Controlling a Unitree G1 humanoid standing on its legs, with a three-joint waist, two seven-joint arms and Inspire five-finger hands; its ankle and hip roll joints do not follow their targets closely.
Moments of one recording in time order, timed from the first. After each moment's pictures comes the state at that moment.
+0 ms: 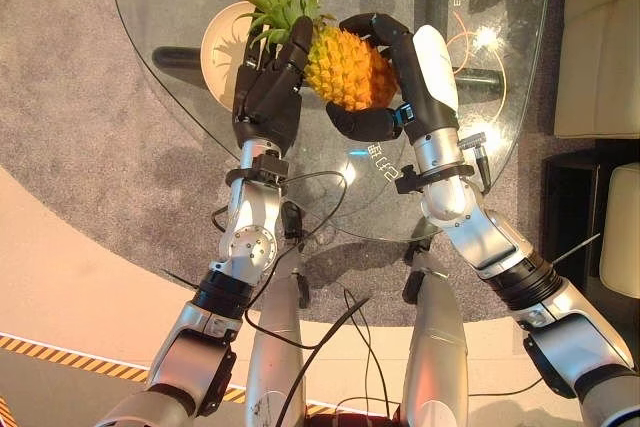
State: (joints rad) left arm -0.67 0.23 -0.22 0.16 -1.21 -0.29 0.14; right arm -0.78 -0.52 0.52 0.06 -0.19 0.05 -0.42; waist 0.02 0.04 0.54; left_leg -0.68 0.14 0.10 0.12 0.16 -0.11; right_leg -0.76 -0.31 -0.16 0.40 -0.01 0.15
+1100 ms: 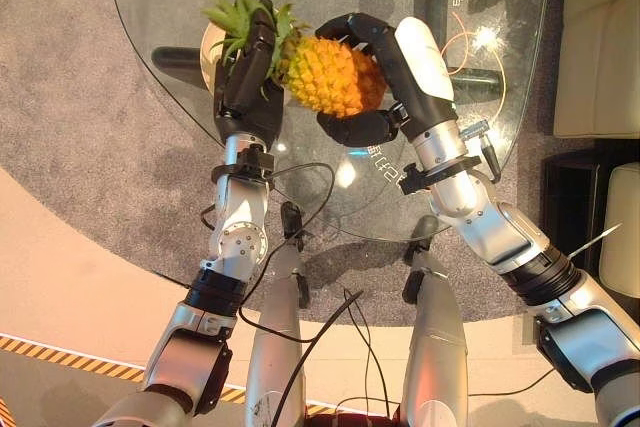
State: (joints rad) left arm -0.67 0.26 -0.18 0.16 -1.21 -0.34 0.14; right arm -0.81 -0.59 0.57 0.01 -0.19 -0.04 -0.34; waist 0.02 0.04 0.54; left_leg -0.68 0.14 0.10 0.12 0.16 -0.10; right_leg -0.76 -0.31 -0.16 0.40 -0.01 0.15
